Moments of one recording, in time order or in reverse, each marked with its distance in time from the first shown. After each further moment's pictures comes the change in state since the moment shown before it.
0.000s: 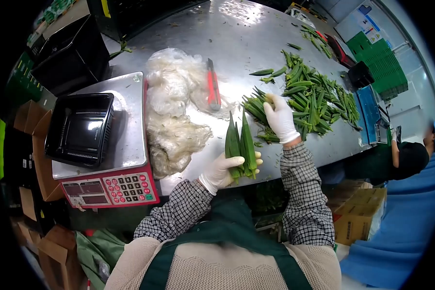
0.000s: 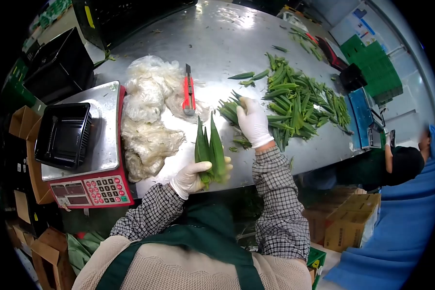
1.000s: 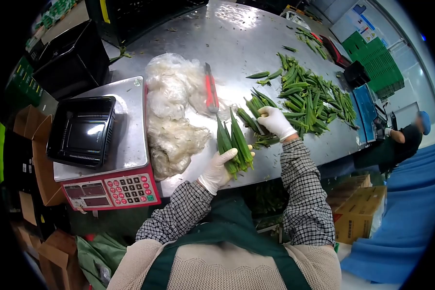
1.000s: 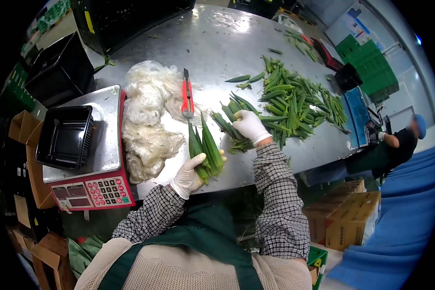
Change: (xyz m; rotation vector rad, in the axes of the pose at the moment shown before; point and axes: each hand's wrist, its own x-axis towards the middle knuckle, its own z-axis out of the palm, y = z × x) left_hand 0.002 -0.001 -0.006 0.073 0.140 0.124; right_hand 0.003 0.009 -0.004 0.143 -0.438 0.333
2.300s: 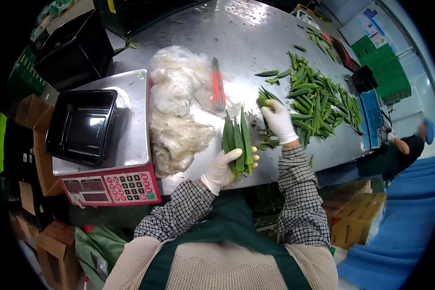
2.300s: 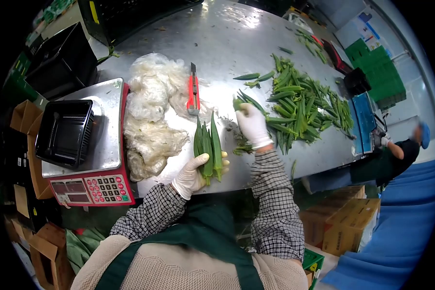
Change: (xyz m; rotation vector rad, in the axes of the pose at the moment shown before) left_hand -0.001 0.002 0.003 -0.087 0.025 -0.006; right_hand 0.000 -0.013 0.018 0.196 0.220 -0.104
